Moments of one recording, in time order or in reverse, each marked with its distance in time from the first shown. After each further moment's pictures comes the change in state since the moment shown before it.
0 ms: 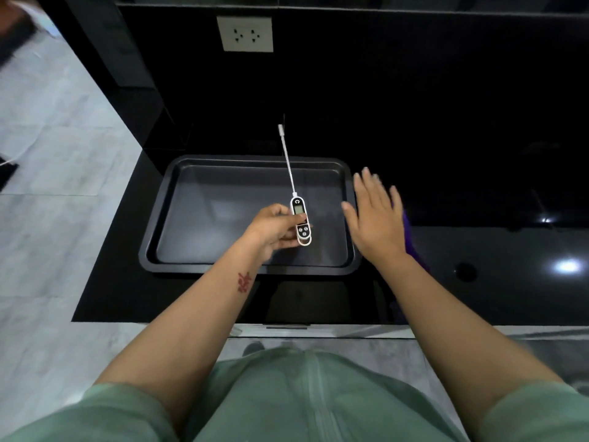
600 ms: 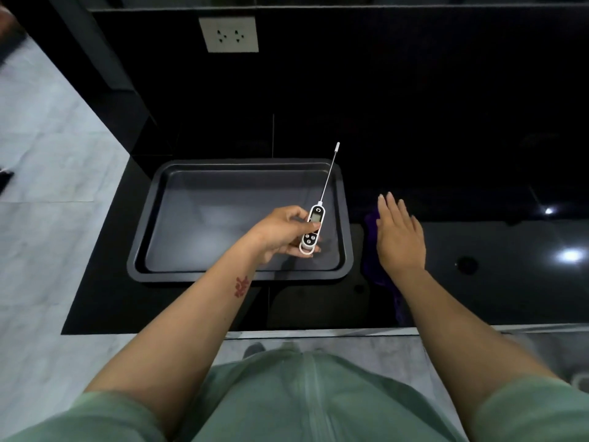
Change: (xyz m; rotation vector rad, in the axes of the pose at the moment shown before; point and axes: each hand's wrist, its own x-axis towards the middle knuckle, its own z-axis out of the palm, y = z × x) left_hand 0.009 0.006 0.020 0.200 -0.251 -0.001; right_hand -0.023 0.067 0.023 -0.068 -0.164 0.206
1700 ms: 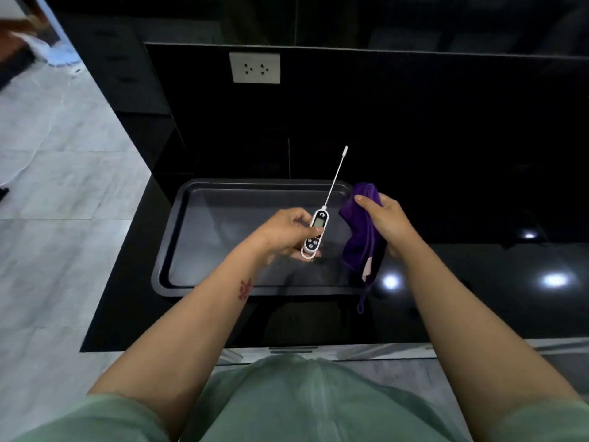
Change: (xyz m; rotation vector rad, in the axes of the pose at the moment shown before) left_hand -0.027 0.020 -0.043 0.113 0.017 0.113; right_hand 0.032 -0.100 -0.071 1.318 -0.140 0.270
